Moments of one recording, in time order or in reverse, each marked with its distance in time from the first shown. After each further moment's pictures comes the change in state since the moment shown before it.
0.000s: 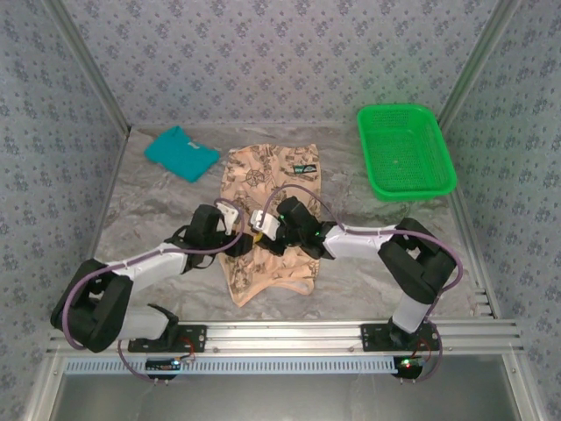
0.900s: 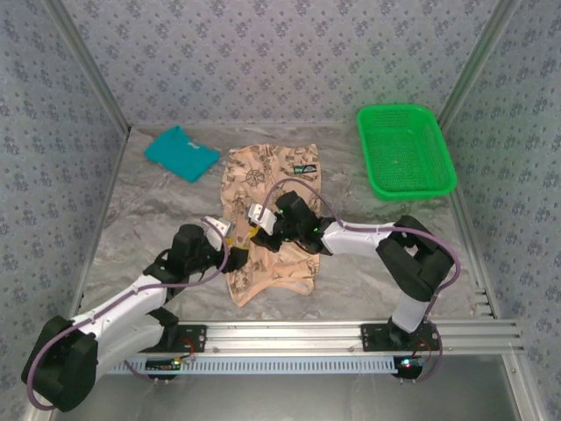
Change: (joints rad) left arm -0.016 -0.371 -0.195 0.013 0.025 0.071; right arm -0.016 0.023 0.040 0.038 -0.095 0.054
